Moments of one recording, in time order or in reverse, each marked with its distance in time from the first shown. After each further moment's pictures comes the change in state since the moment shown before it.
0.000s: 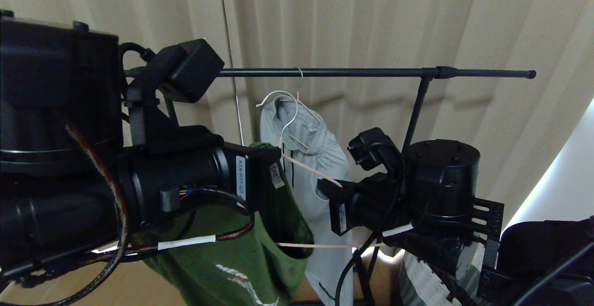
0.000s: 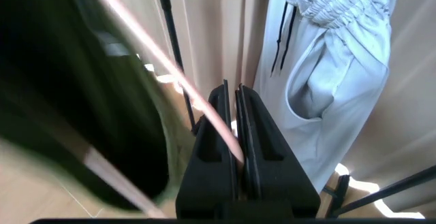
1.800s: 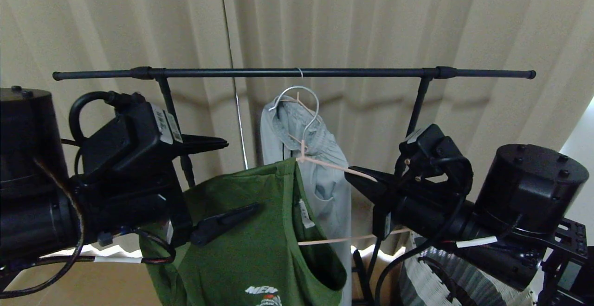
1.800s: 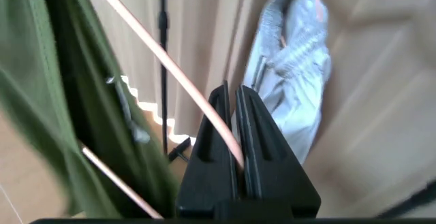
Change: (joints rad) left arm 0.340 -0.070 0.280 -0.245 -0.509 0.780; right arm -0.075 -0.130 0.227 -0.277 0.149 -0.245
